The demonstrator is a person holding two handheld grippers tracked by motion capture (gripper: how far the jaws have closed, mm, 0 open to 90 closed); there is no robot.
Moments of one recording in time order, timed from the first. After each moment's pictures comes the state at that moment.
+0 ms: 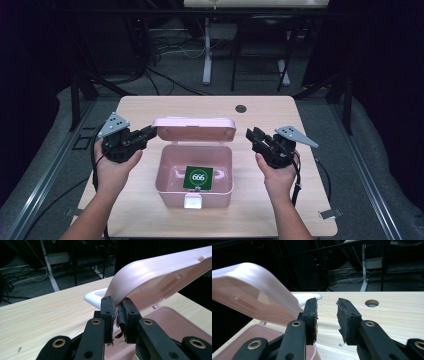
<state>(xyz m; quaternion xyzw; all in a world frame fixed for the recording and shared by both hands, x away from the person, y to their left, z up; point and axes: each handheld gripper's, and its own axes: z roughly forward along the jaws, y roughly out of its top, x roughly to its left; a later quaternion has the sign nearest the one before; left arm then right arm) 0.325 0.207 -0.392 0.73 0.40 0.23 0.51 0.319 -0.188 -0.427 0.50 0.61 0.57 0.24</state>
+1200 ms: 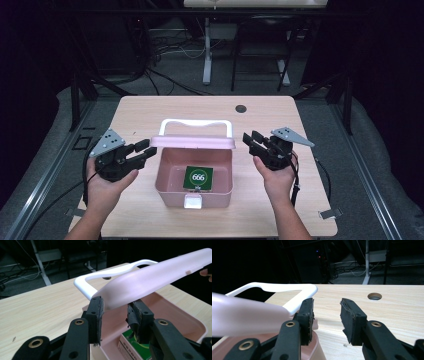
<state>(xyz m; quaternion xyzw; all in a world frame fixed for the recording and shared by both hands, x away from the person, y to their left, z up) 0.286 0.213 -0.398 0.75 0.38 0.22 0.50 0.318 -0.185 -0.432 0.50 0.63 0.55 0.23</state>
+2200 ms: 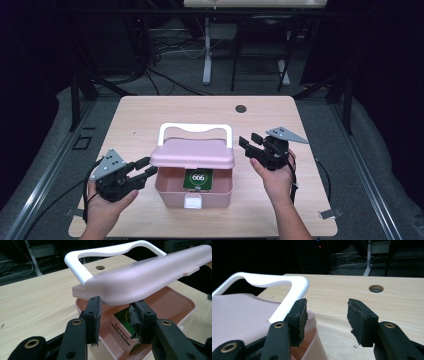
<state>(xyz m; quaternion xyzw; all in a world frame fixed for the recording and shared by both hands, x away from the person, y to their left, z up) 0.258 0.216 -0.432 0.75 0.37 0.21 0.50 0.324 -0.180 -0.437 0.50 0.66 0.52 0.21</state>
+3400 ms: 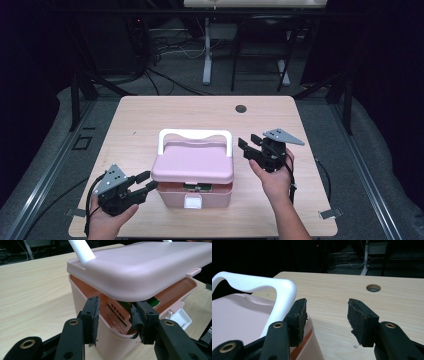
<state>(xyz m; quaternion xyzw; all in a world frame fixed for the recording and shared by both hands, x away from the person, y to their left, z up) 0.243 0.222 -0.468 0.76 0.38 0.18 0.50 0.326 -0.177 -0.445 0.49 0.66 0.52 0.23</state>
